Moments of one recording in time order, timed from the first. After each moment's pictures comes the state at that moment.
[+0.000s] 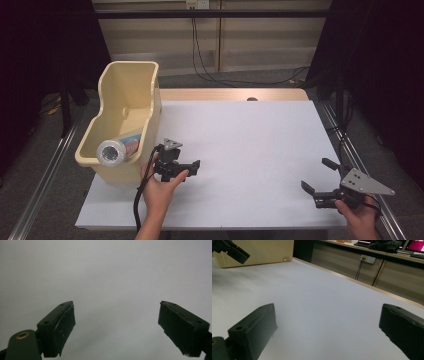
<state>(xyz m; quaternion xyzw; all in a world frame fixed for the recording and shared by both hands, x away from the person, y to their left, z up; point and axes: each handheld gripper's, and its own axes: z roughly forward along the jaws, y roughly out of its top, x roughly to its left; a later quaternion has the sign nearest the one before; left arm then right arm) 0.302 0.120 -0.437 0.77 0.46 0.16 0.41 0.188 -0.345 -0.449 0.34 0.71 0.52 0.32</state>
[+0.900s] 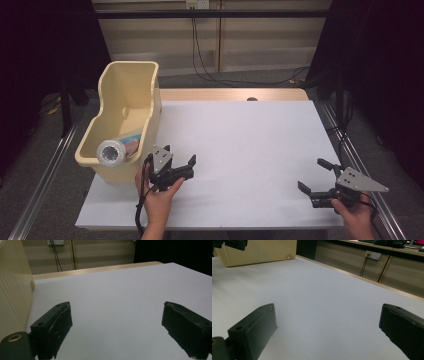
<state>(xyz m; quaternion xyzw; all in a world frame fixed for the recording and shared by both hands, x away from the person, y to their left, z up) 0.280 0.130 -0.446 0.70 0.42 0.27 0.51 0.193 -0.339 -0.454 0.34 0.72 0.52 0.30</state>
